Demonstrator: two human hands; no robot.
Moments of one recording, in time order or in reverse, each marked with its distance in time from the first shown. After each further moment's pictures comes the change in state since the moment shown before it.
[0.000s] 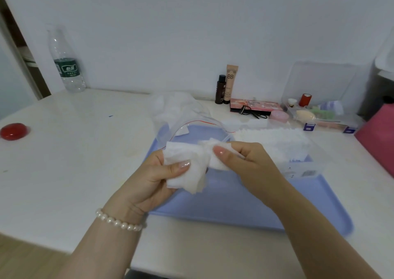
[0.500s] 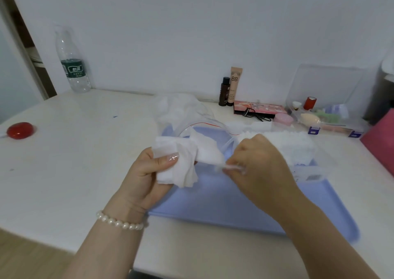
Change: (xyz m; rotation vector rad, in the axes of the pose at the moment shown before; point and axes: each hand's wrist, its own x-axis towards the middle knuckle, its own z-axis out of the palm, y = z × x) left_hand -0.001 0.006 -0.004 -0.107 0.056 0.163; right_hand 0.005 0.019 -0.009 -0.978 0.188 -0.472
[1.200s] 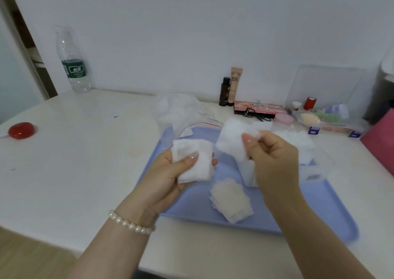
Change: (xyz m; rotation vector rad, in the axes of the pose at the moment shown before) left_hand 0.004 -0.016 0.017 0.083 0.137 -0.122; right_hand 0.008 -0.020 -0.010 0.975 0.335 0.691
